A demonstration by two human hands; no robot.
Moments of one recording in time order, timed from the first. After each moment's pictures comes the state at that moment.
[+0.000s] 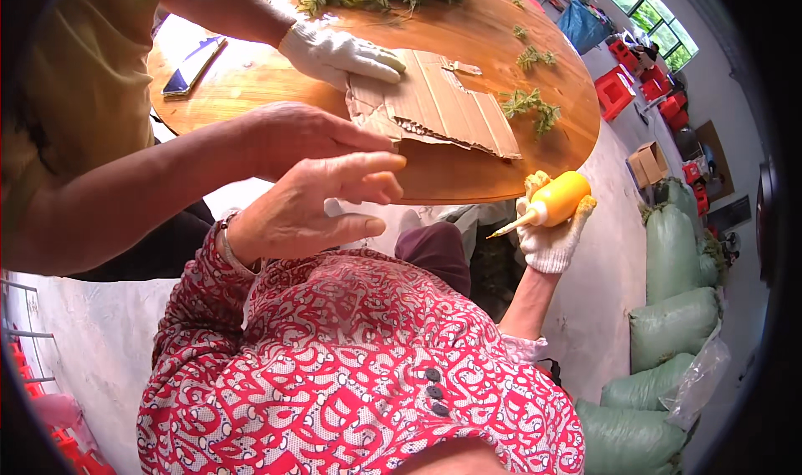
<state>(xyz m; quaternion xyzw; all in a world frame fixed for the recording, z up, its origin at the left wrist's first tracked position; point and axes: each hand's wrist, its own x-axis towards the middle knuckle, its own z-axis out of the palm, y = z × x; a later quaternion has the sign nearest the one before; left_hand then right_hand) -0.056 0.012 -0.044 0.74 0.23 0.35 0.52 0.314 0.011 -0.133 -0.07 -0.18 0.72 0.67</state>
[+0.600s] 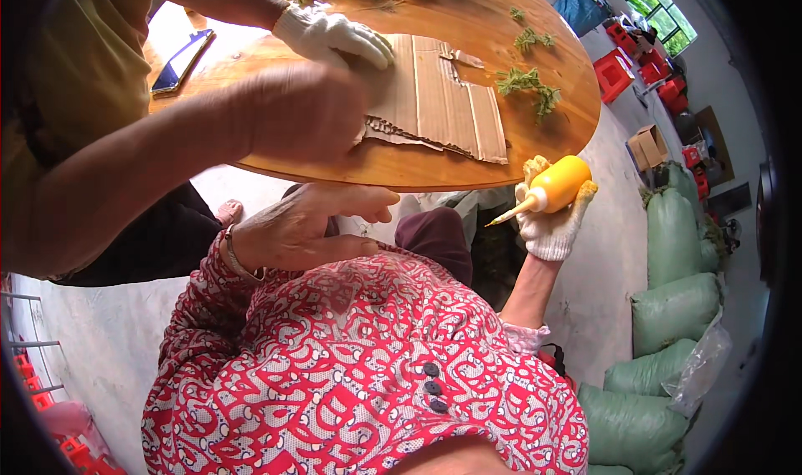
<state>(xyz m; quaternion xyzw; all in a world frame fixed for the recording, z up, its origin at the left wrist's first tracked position) -0.041 0.019 -0.076 0.79 0.25 0.26 0.49 0.332 0.021 -0.149 -0.07 -0.17 0.72 0.68</state>
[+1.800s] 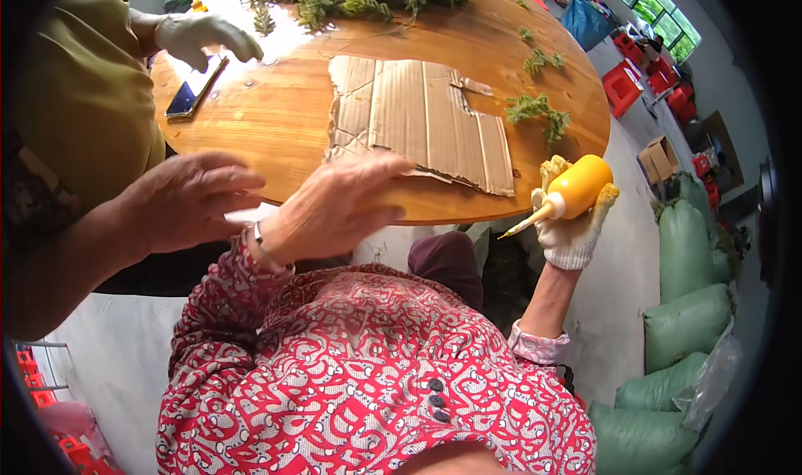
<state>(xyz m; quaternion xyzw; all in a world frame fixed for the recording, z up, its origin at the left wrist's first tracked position) -0.013 0.054 0.002 0.86 0.28 0.34 0.25 0.332 0.031 -0.048 -0.07 -0.24 0.66 0.70</state>
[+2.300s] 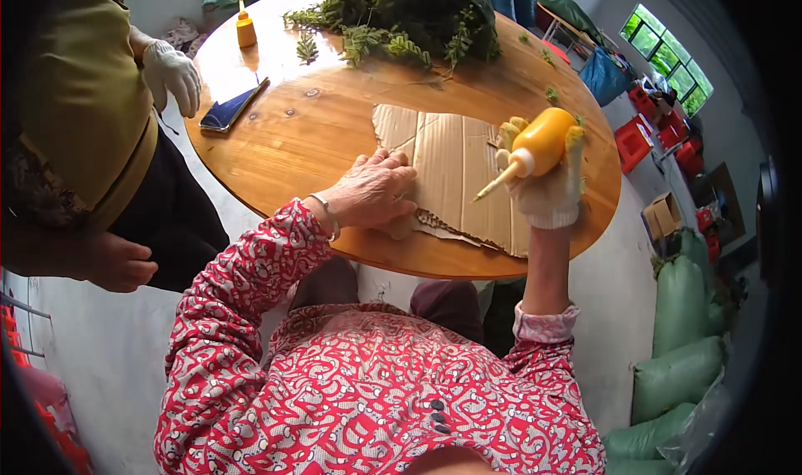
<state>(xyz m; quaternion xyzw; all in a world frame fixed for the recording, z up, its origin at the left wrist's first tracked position) -0.057 0.127 0.042 0.90 0.38 0.18 0.12 0.223 0.128 0.089 -0.07 -0.29 0.75 0.60</state>
